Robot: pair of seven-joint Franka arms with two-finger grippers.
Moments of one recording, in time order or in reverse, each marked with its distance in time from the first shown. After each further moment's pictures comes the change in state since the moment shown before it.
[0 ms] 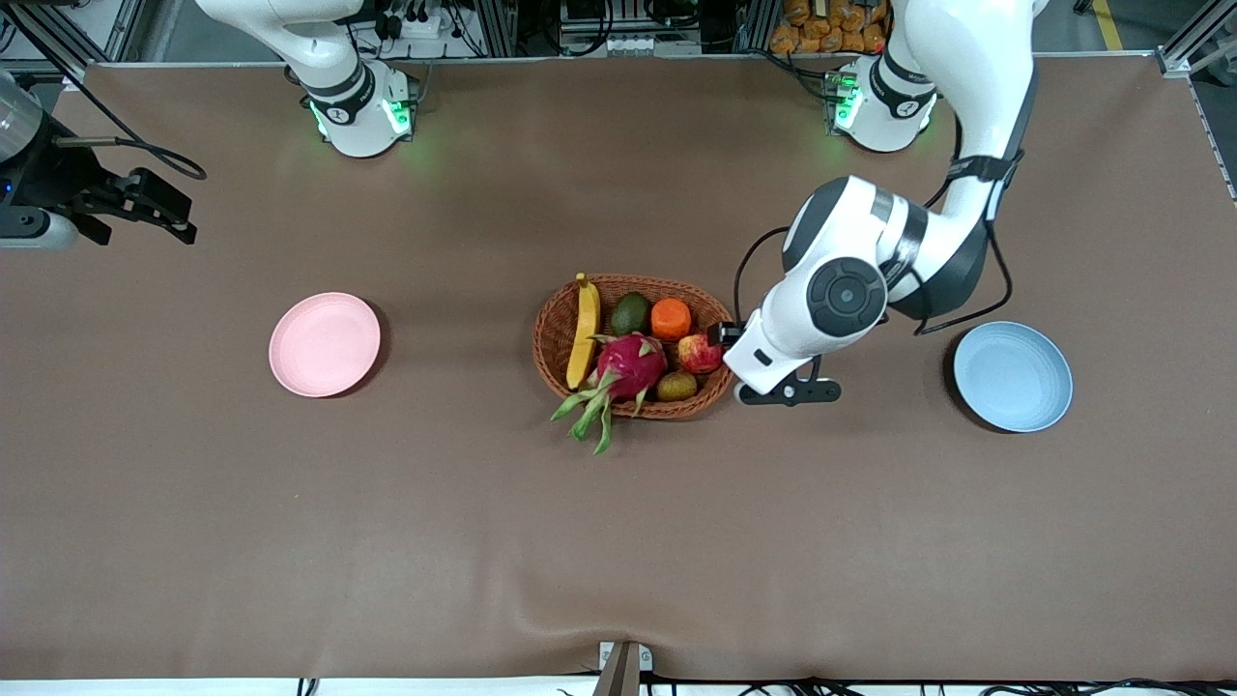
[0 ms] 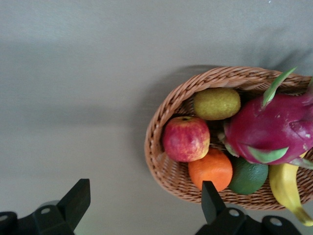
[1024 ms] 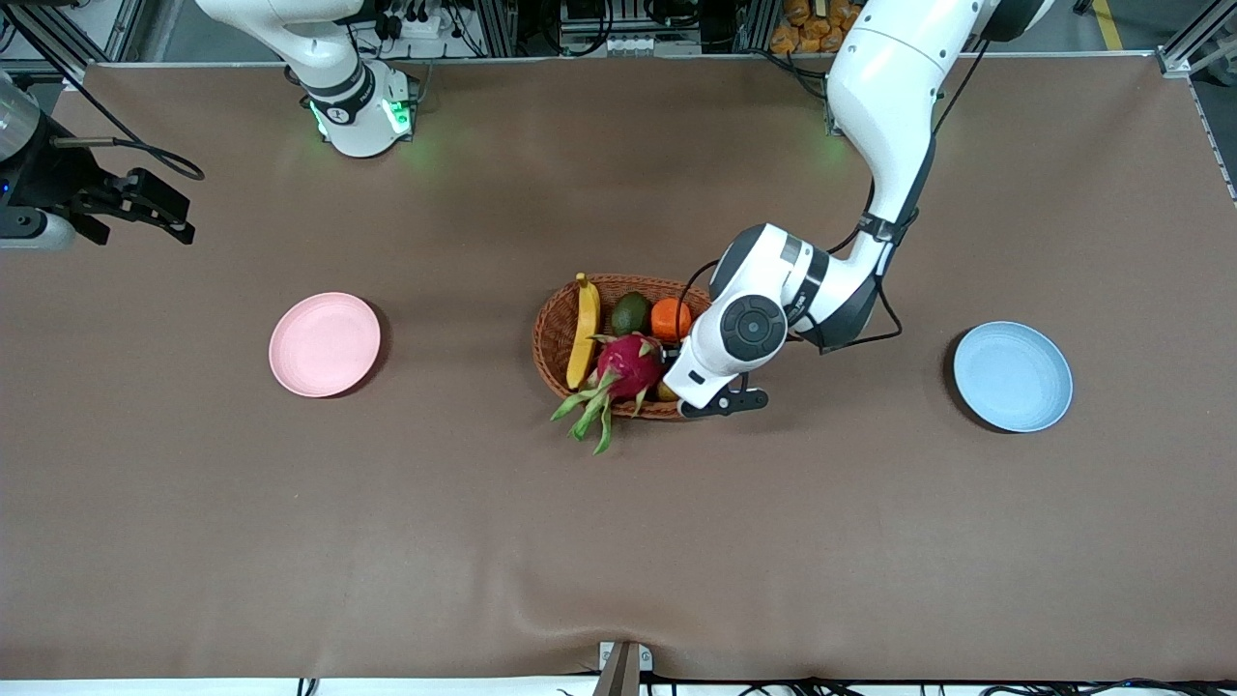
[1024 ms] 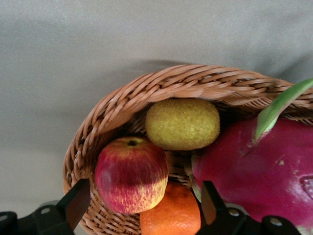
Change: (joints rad) left arm -0.097 0.172 0.000 0.009 -0.041 0.189 -0.138; right arm -0.001 0.000 -0.002 0.000 0.000 -0.002 0.000
